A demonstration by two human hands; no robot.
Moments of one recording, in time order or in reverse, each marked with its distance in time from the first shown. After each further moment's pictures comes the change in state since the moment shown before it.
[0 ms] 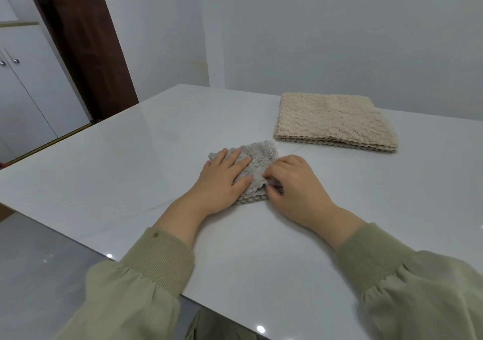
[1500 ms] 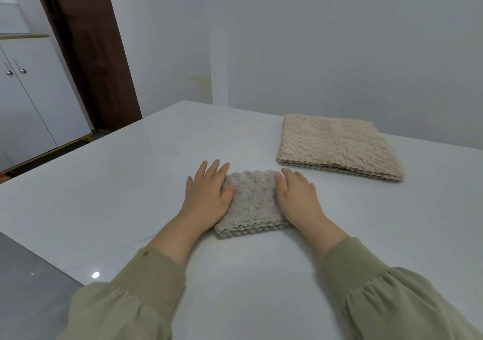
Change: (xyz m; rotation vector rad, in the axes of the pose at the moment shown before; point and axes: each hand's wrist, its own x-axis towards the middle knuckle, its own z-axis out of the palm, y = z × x) left_hand 0.014 -0.019 -0.005 -0.106 0.206 -0.188; right_hand 0.039 0.020 0.024 0.174 -0.214 0.634
